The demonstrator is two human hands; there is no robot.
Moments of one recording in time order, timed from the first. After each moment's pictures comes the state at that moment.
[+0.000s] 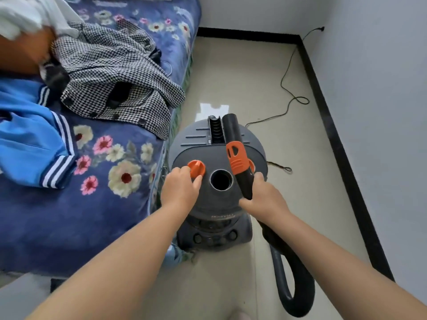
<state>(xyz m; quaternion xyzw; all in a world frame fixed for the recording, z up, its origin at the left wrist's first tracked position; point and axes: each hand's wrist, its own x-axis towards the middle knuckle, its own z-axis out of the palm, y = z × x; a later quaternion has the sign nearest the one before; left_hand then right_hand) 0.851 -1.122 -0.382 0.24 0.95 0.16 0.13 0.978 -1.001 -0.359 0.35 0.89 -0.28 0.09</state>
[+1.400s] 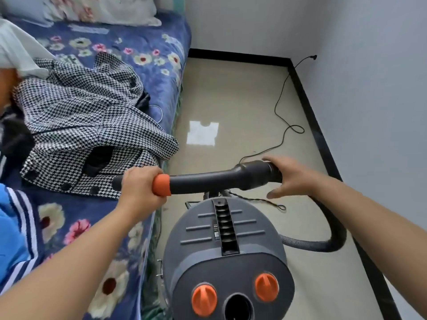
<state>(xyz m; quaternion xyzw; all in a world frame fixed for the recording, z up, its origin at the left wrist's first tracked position) 0.586 -1.040 -0.337 0.38 0.90 0.23 0.06 0.770 -0.778 -0.296 0.22 0.95 -0.17 0.15</state>
